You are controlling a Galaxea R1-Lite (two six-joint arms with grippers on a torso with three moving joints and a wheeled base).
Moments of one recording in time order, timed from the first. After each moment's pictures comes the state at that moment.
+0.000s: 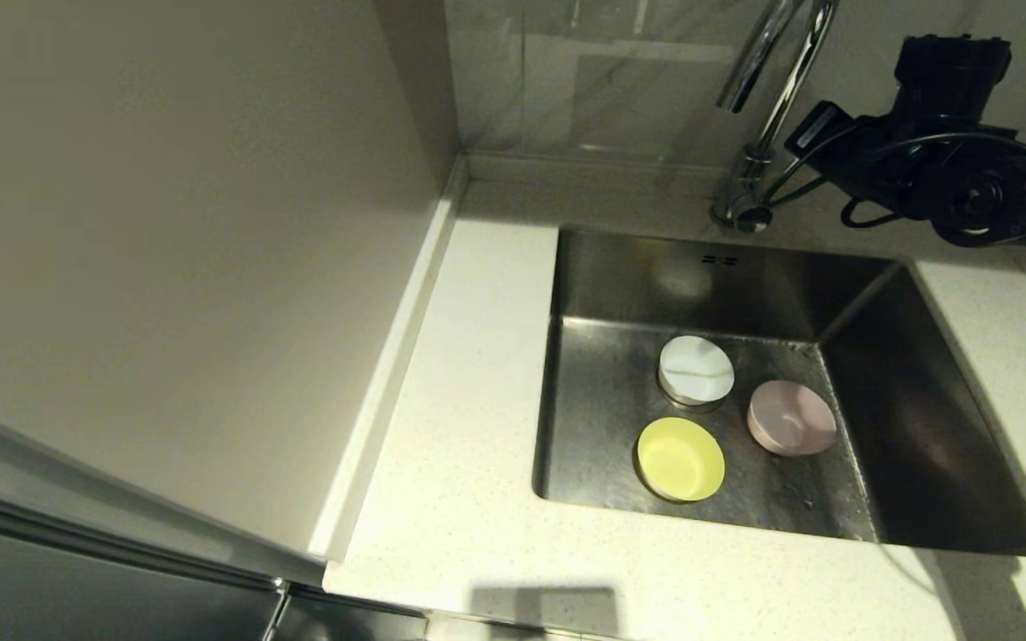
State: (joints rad) left arm 0.00 0.00 0.00 0.00 0.02 -0.02; right arm 0.10 2.10 -1.99 -0.19 -0.18 0.52
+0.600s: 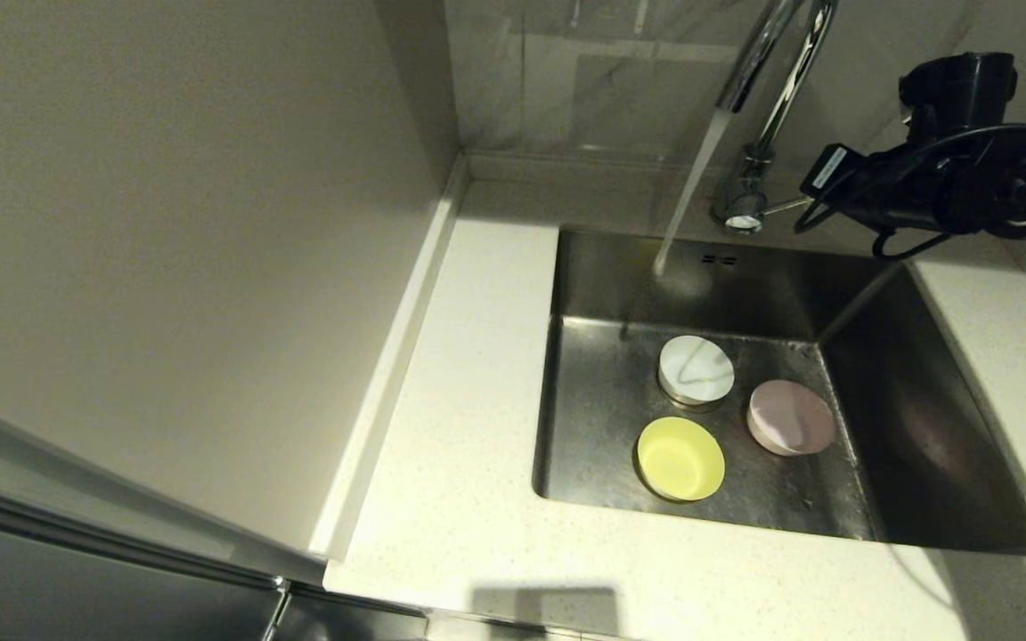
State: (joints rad) left arm 0.00 0.00 0.00 0.00 0.02 -0.02; right arm 0.05 2.04 -1.93 0.10 -0.13 0.47
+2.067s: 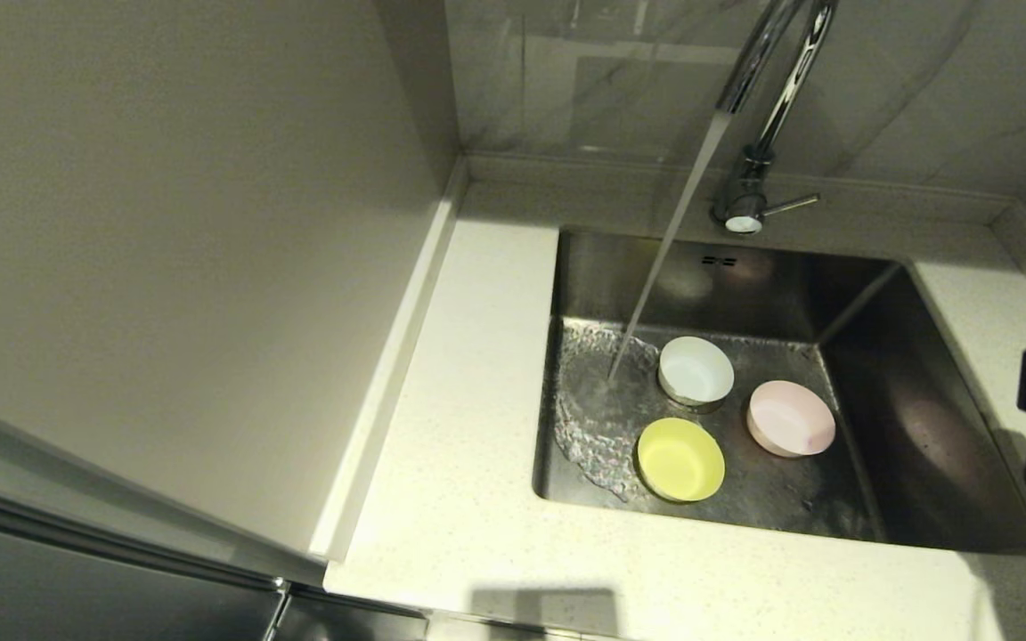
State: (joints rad) left arm 0.00 0.00 0.00 0.00 0.02 -0.02; right arm -0.14 1.40 -0.82 -0.11 -0.44 0.03
